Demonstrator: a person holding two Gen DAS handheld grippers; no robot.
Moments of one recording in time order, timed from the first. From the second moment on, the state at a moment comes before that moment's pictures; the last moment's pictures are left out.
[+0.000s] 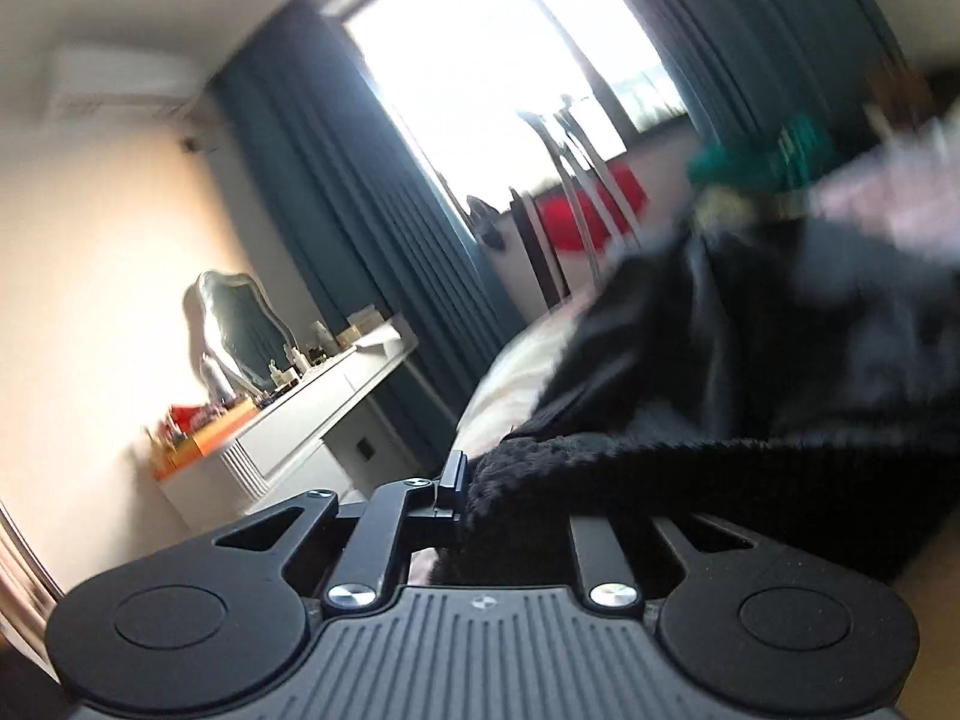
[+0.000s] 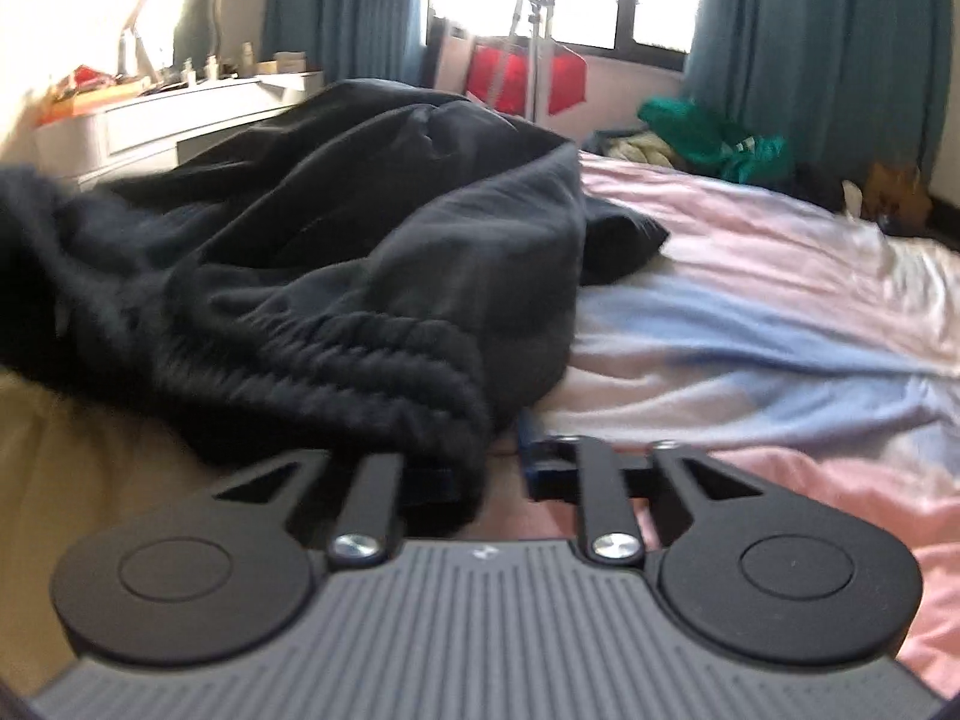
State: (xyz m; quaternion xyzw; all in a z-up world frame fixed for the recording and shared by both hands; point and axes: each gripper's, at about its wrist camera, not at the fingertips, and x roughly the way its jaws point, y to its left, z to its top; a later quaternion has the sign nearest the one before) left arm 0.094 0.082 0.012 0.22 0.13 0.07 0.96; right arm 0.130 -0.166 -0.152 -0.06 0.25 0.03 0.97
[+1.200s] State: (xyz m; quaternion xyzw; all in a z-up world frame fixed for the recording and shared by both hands) left arm 0.111 0.138 -0.051 0.00 0.35 0.14 0.93; right arm 0.099 -0.172 -0.155 -0.03 0.28 0.03 0.96
